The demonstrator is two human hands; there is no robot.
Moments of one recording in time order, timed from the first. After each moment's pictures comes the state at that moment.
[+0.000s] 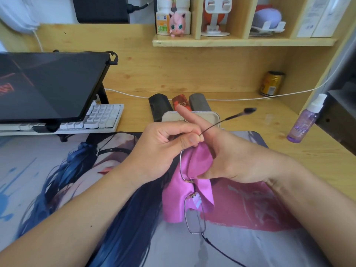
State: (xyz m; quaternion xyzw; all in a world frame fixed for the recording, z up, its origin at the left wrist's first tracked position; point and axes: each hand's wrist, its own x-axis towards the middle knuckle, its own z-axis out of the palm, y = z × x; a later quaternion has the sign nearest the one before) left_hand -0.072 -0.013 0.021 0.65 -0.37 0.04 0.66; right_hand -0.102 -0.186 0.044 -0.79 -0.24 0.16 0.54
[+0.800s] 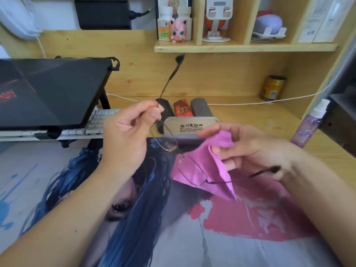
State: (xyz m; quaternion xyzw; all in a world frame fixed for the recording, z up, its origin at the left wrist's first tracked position) left_hand -0.051 0.020 0.030 0.66 -0.26 0.27 0.65; right_hand -0.090 -0.222 0.051 -0.63 -0.12 0.23 0.73
